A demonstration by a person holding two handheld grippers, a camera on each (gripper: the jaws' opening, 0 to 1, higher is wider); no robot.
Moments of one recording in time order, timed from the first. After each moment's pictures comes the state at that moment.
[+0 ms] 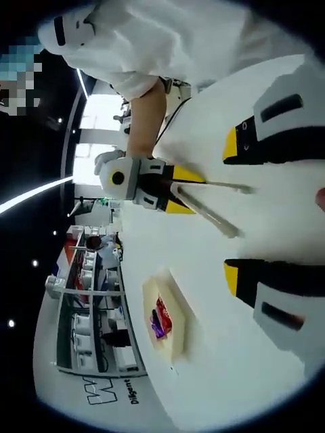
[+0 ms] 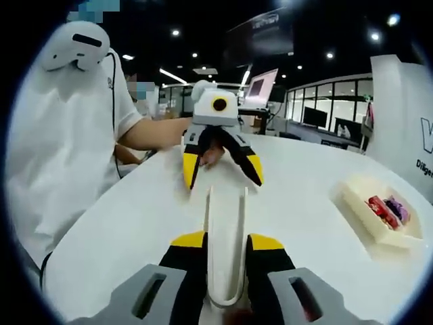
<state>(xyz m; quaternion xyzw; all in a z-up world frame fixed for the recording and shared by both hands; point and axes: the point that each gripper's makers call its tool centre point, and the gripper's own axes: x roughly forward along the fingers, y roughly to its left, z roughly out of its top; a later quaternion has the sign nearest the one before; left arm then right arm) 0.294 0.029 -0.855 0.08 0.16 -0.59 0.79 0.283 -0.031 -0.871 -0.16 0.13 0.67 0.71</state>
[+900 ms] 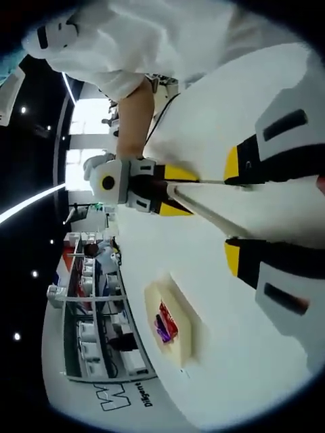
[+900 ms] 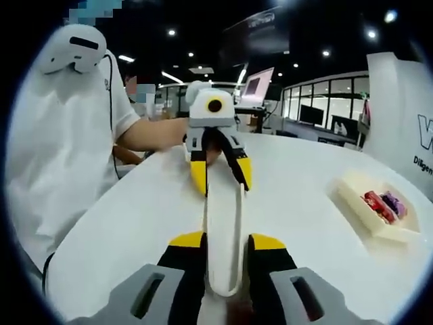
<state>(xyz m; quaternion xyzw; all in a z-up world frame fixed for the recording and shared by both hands) 0.295 0.021 -0.861 0.12 0.15 -0.59 0.78 0.283 -0.042 -0.871 -0.16 0.14 0.66 0.72</state>
